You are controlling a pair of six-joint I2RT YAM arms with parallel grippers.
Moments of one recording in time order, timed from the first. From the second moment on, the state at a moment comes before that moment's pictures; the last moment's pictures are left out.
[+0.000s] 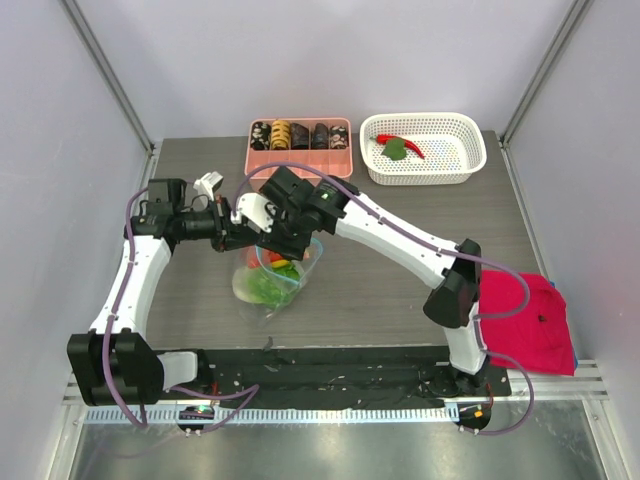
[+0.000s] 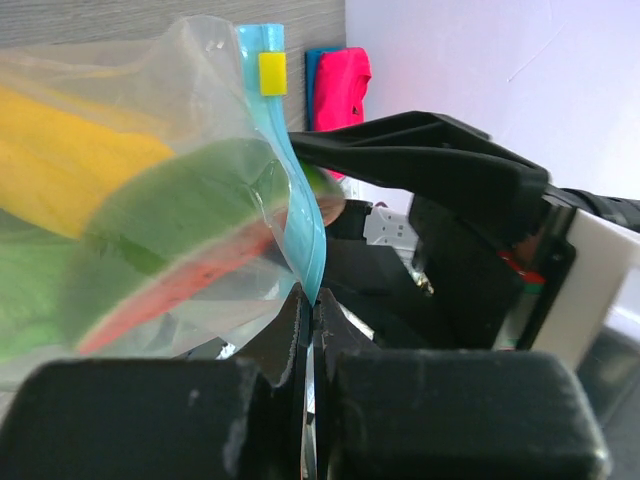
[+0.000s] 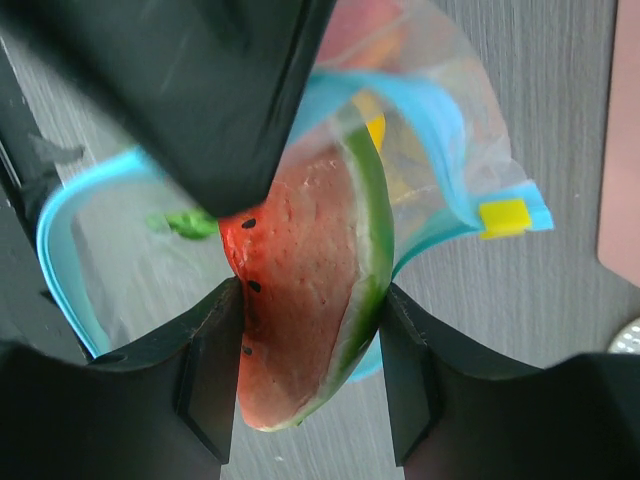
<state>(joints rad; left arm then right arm) 0.02 1.24 1.06 -0.71 1.11 -0.53 1.00 1.98 2.10 -1.11 -0.06 -0.43</state>
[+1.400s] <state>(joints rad) 0.02 1.25 1.05 -0.64 1.13 -0.61 0.02 2.54 2.32 -0.33 -0.25 -0.18</state>
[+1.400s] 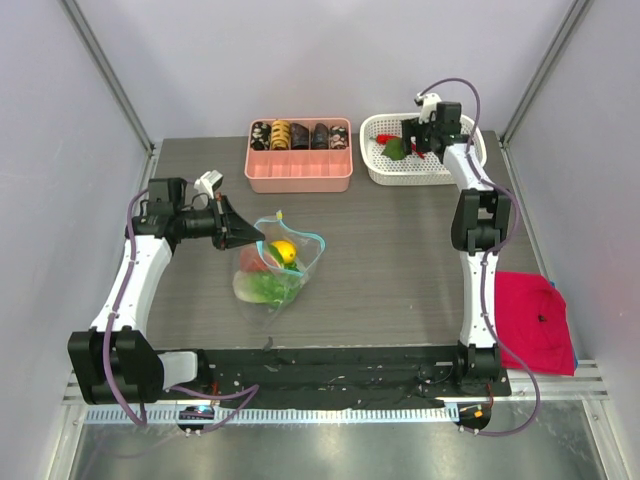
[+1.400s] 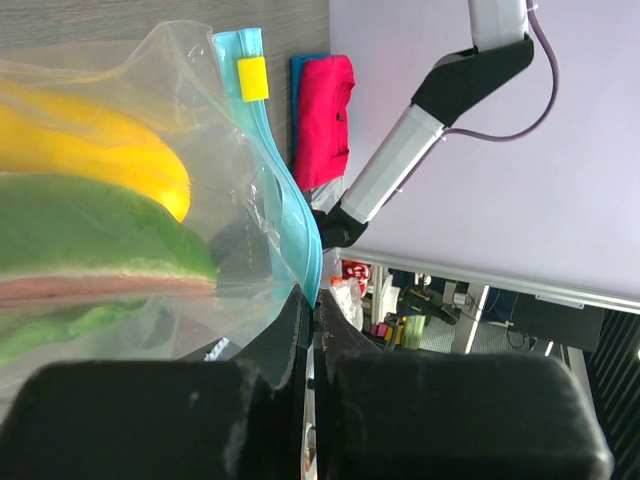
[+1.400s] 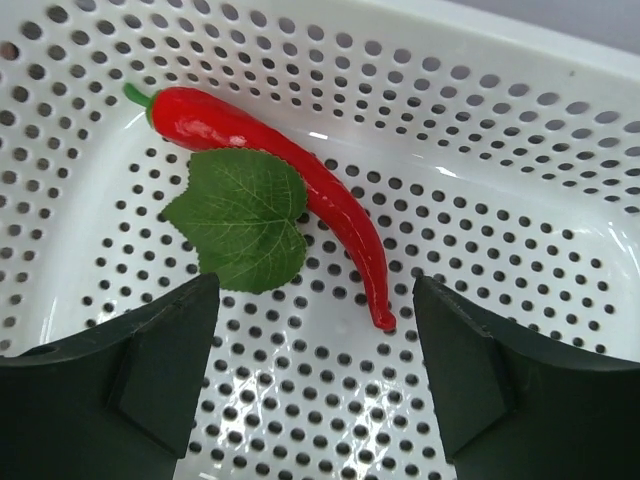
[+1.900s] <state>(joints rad) 0.02 1.25 1.05 -0.74 1.13 -0.55 0.04 2.67 2.33 -0.12 -0.18 -0.23</state>
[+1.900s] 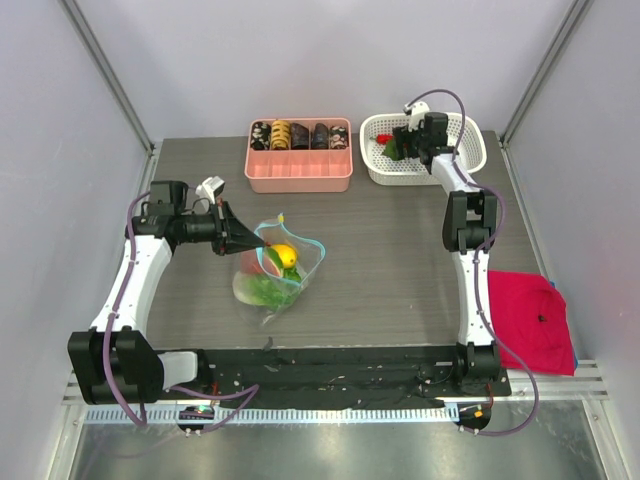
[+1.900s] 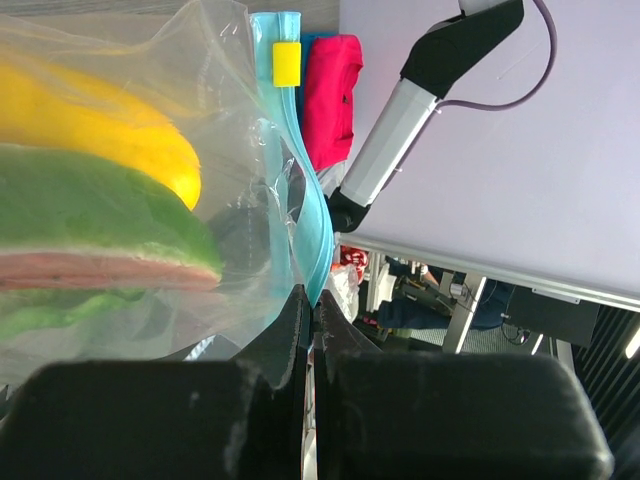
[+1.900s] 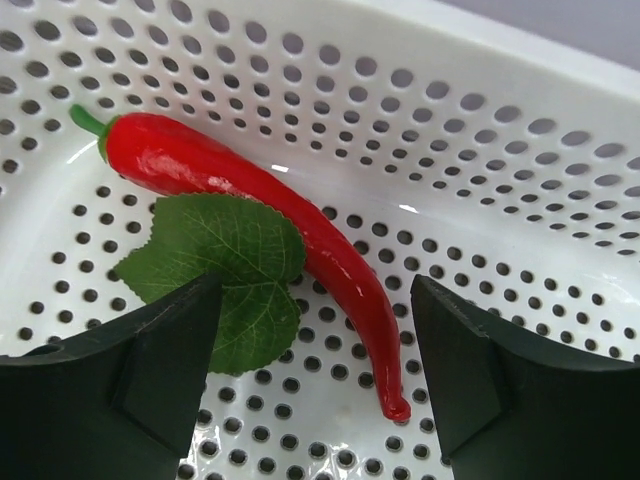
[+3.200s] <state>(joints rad) 0.03 1.25 1.05 -0.78 1.13 -0.50 -0.02 2.32 2.16 -0.27 -0.24 -0.23</state>
